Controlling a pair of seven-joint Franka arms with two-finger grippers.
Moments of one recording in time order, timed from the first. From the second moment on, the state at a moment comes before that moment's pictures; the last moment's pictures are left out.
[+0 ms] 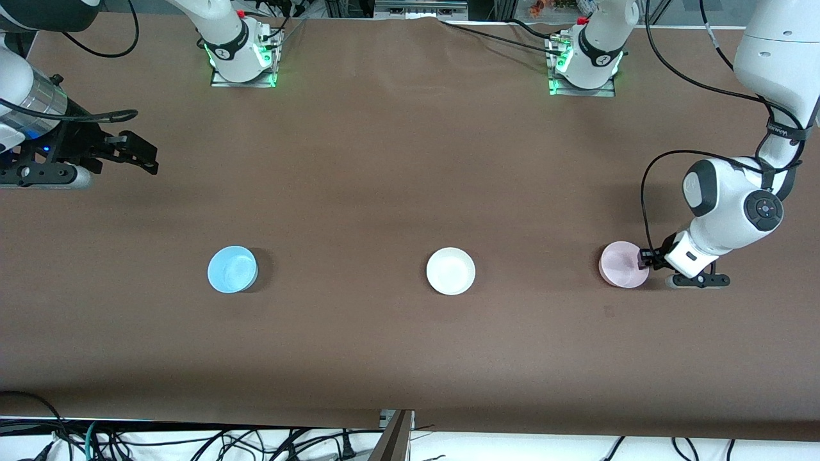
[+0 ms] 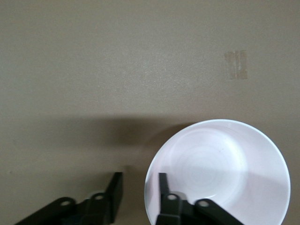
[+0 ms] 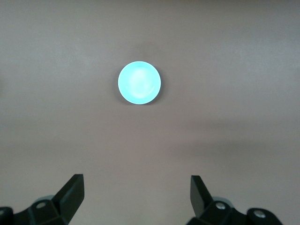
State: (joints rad) left arm 0.34 0.54 -0.21 -1.96 0.11 2.52 0.05; right arm 0.24 0.08 -0.13 -1.55 0.00 1.59 0.11
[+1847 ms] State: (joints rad) left arm -0.08 0.56 -0.47 -1.75 0.12 2.37 -1.09; right arm 0.24 0.12 -0.13 -1.55 0.00 1.63 0.11
